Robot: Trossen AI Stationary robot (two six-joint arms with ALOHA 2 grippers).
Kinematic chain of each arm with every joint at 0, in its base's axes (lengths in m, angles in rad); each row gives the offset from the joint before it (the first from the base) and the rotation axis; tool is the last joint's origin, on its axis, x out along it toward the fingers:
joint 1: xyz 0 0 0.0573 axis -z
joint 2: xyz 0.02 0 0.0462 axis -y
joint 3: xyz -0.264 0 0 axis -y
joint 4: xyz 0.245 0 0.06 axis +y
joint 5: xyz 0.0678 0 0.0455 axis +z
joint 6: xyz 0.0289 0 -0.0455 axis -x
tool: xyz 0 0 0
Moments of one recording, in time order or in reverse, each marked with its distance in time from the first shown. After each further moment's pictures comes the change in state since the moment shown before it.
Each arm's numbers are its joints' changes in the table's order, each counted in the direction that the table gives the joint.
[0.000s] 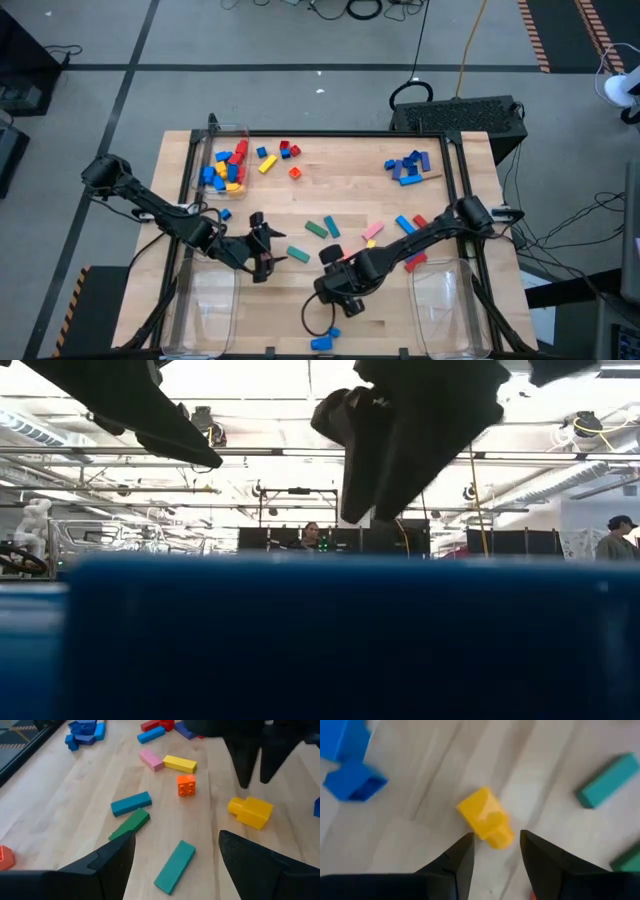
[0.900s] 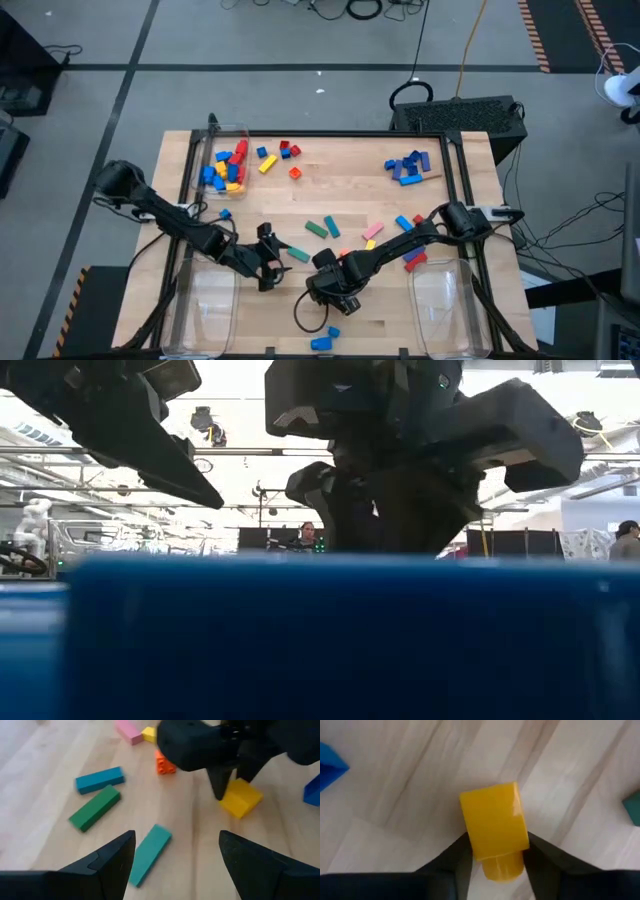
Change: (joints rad) left arm 0.002 -0.174 0.000 -0.123 -0.102 0.085; right arm 0.038 -0.121 0.000 -0.073 0.076 0.064
